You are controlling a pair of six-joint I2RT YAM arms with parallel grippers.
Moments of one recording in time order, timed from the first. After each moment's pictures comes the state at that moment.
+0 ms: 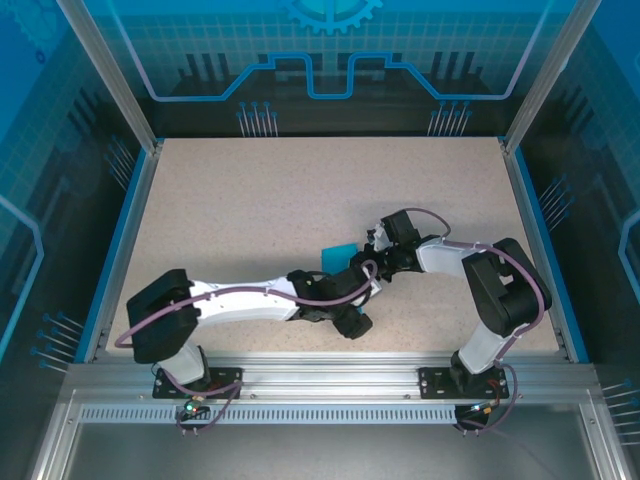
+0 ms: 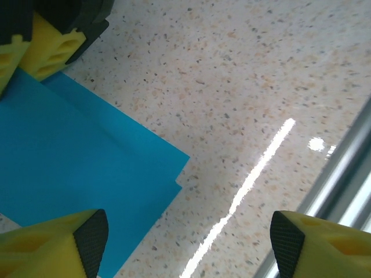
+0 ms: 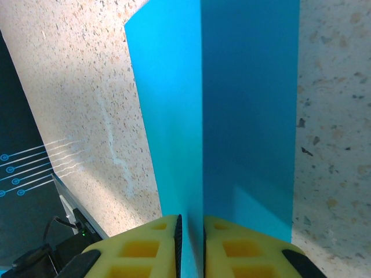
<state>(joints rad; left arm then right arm) -1.13 1.66 1.07 -0.48 -0.07 -0.24 0.42 1.69 0.79 -0.16 -0.66 0.78</state>
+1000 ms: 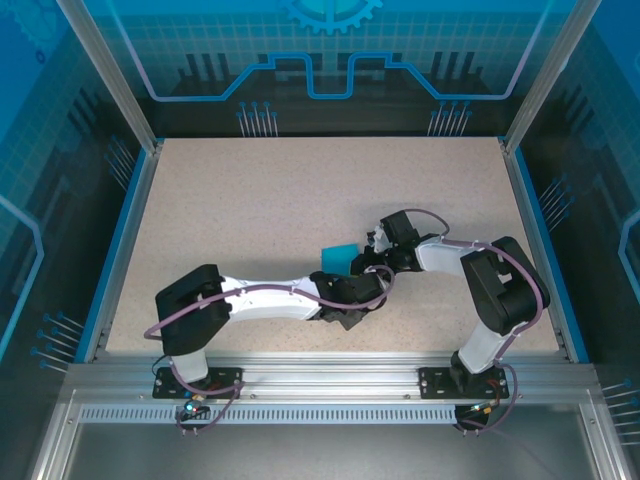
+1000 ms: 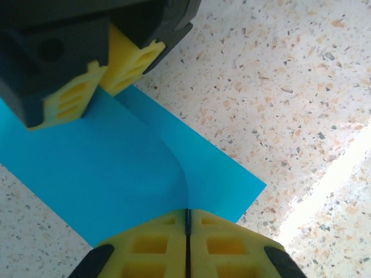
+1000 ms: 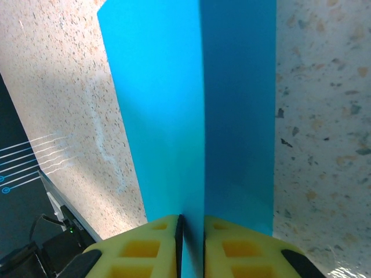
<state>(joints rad) -1.14 1.78 1.15 -0.55 -0.29 -0.22 0.42 1.70 0.81 -0.21 -0.64 0.73</state>
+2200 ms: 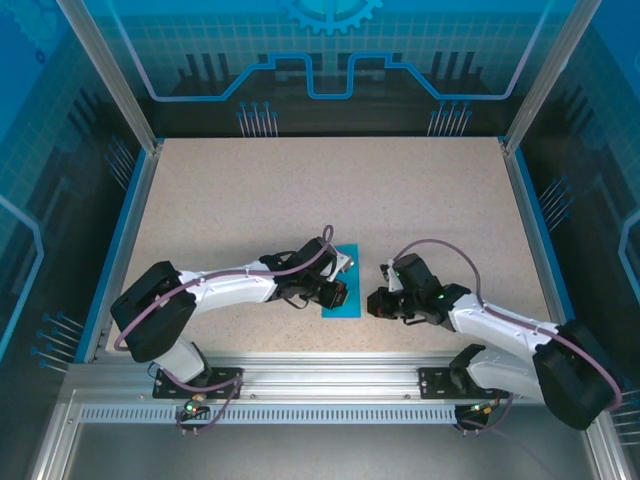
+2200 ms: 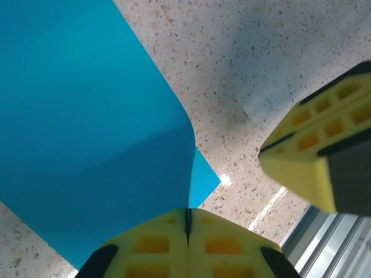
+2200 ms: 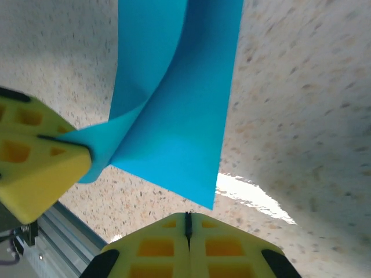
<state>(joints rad) -0.85 1.59 0.88 -0.25 0.29 -0.46 0.64 1.13 0.41 -0.21 -0.36 0.75</state>
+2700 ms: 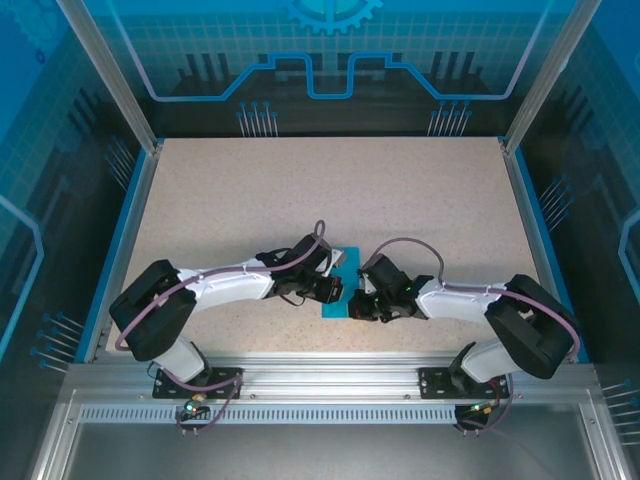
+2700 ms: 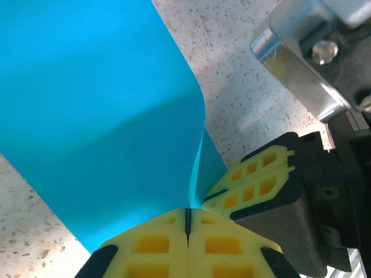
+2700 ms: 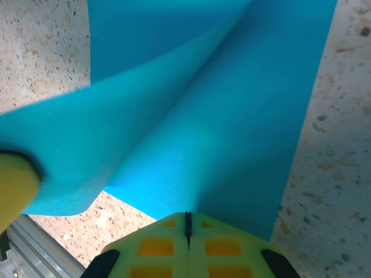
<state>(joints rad) -0.80 1.59 0.87 -0.24 0.29 -0.51 0.77 1.44 0.53 -0.14 -0.31 0.81</state>
